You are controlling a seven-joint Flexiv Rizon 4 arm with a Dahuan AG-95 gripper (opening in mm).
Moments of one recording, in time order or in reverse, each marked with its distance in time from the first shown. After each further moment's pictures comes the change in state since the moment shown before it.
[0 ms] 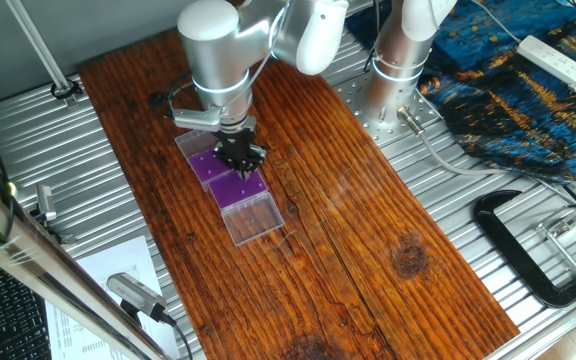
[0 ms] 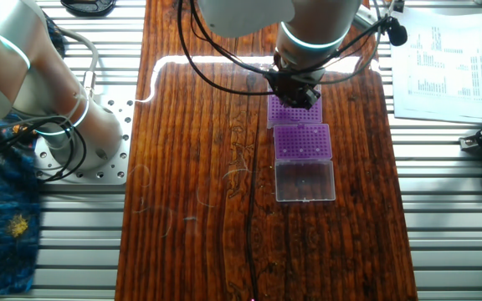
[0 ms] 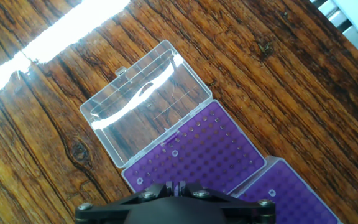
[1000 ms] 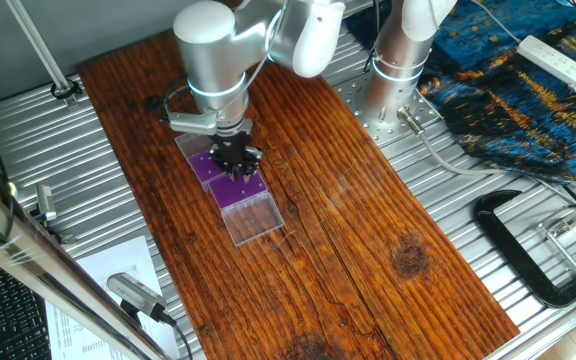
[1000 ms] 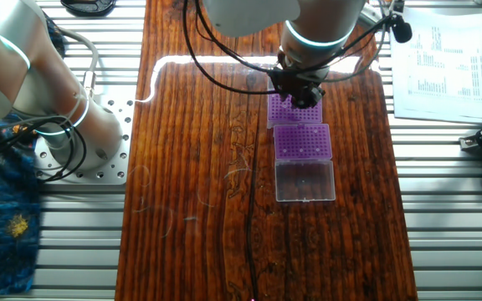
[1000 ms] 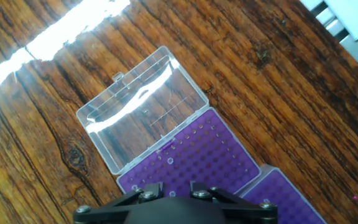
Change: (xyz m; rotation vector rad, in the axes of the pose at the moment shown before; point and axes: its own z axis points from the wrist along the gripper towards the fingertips) arm -0.016 -0.011 -0.004 0.013 0.000 -0.016
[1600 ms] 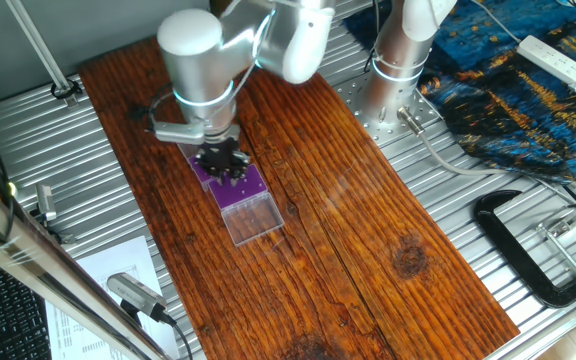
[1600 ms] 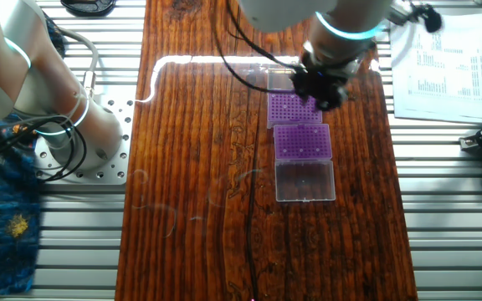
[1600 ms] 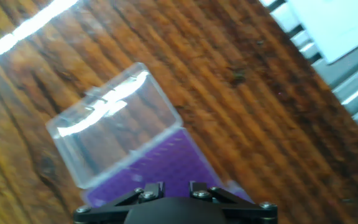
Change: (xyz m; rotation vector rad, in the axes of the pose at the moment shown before) arm -0.009 -0.046 -0.006 0.018 0.042 -0.070
